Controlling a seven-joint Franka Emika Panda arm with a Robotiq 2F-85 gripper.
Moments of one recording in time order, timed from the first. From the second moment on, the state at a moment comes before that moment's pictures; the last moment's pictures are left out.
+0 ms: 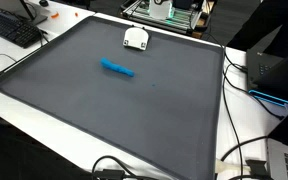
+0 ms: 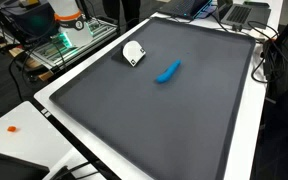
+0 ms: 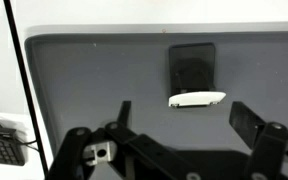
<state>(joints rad) -0.06 -0.85 -0.03 -2.77 -0.10 1.97 -0.08</state>
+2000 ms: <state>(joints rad) -0.06 -0.35 0.12 -2.75 0.34 2.37 0.95</state>
